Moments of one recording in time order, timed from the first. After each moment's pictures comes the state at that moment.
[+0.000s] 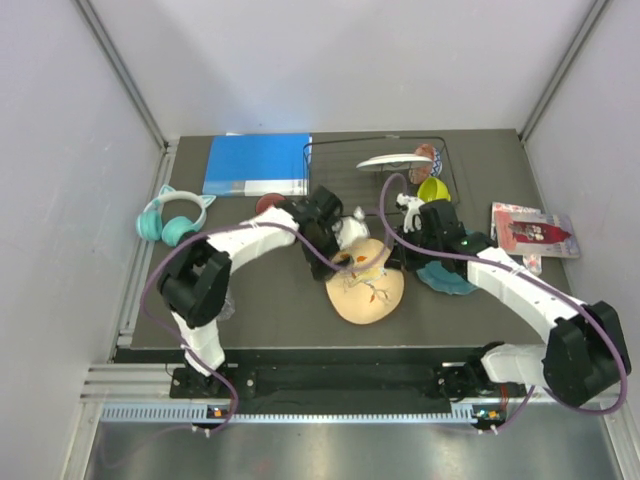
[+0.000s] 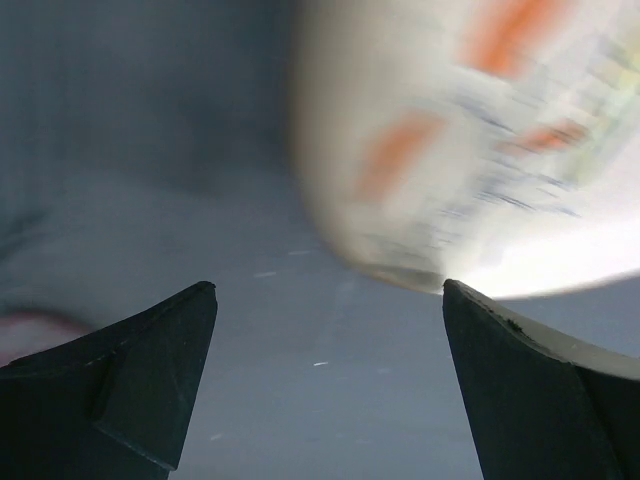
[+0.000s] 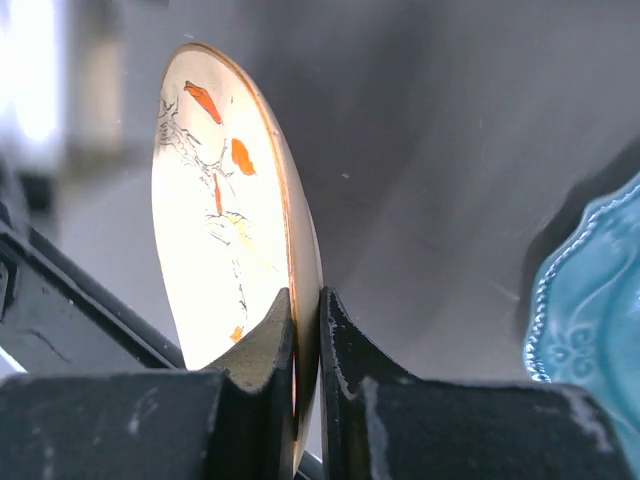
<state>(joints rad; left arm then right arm) -0.73 1.82 1.28 -0.71 0.21 0.55 0.47 1.25 0.80 -0.39 -0.32 0.28</state>
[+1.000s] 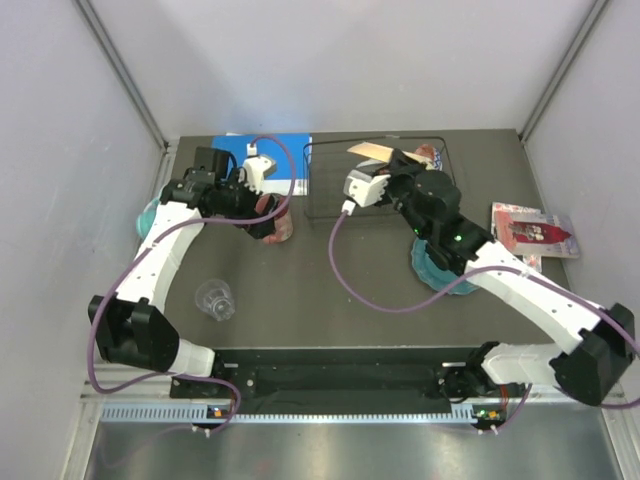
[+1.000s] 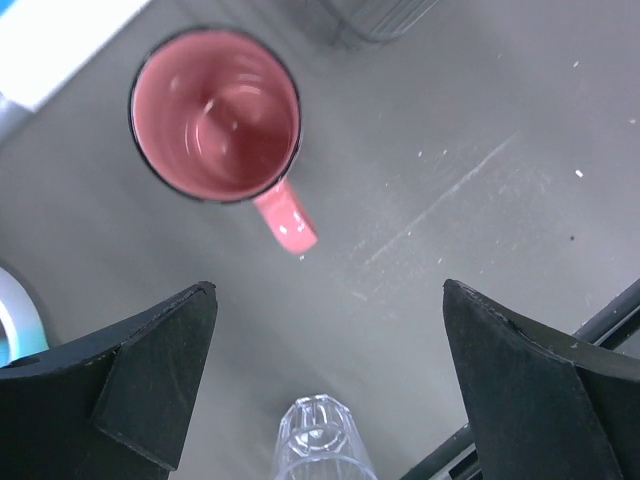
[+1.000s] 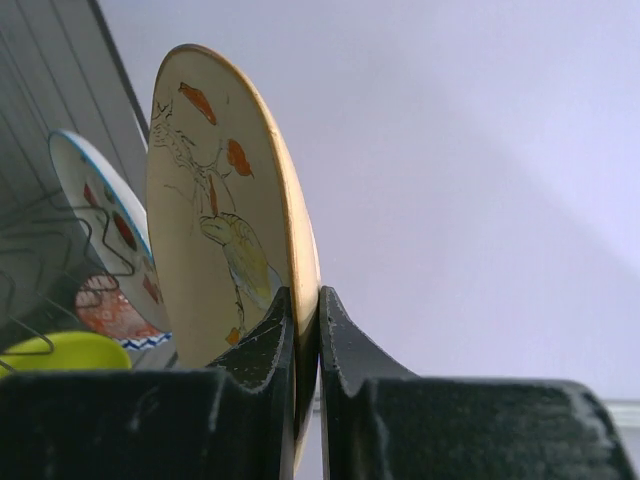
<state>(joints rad) -0.19 1.43 1.37 -0.86 0.40 0.36 0.72 1.20 1.08 0.09 0.30 -1.28</state>
